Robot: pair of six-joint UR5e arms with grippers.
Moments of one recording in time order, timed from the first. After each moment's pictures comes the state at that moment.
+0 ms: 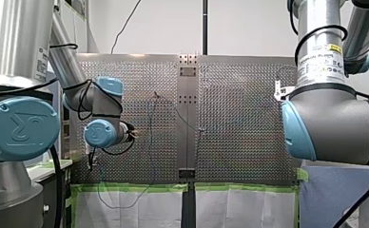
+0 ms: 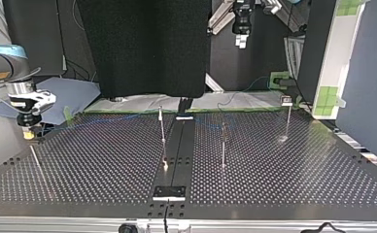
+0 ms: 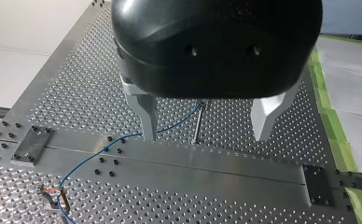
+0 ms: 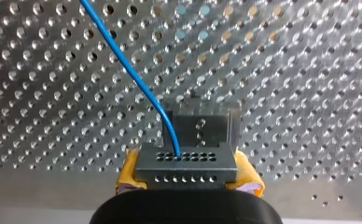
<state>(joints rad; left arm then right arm) -0.58 -1.67 -2.58 -2.12 -2.12 -1.72 1.47 -1.12 1.54 -0.39 1.15 1.55</state>
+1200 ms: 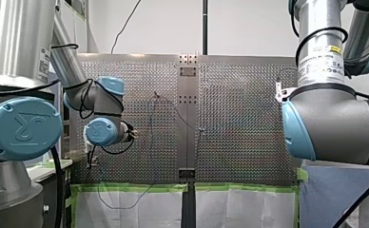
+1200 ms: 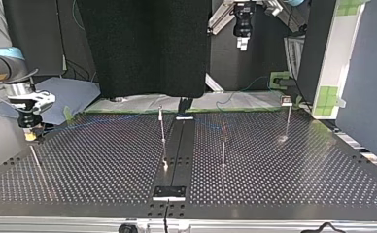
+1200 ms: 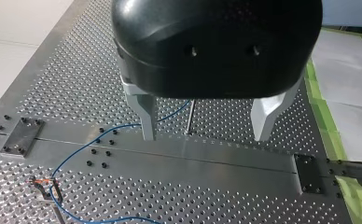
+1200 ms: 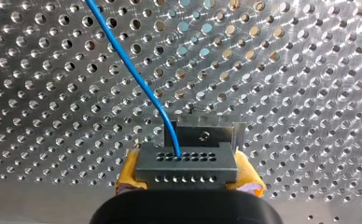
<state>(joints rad) -0.55 -1.67 -2.56 -2.16 -2.12 -1.70 1.45 -1.10 1.51 -0.40 1.07 1.52</state>
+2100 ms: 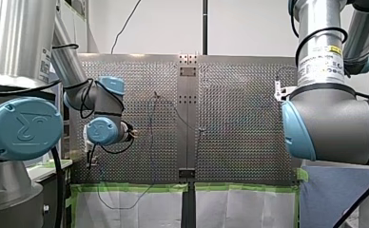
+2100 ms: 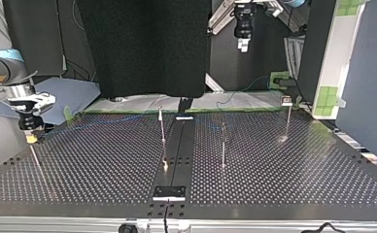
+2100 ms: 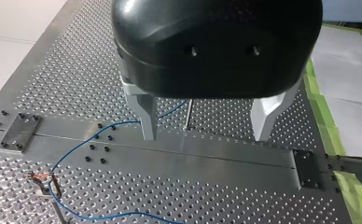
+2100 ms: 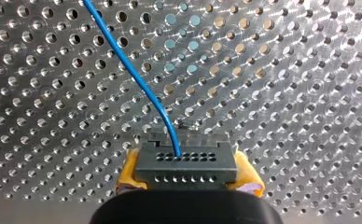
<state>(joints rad) -0.54 -1.67 -2.55 -2.17 -2.12 -1.69 1.46 -1.09 1.50 -0.41 1.03 1.53</state>
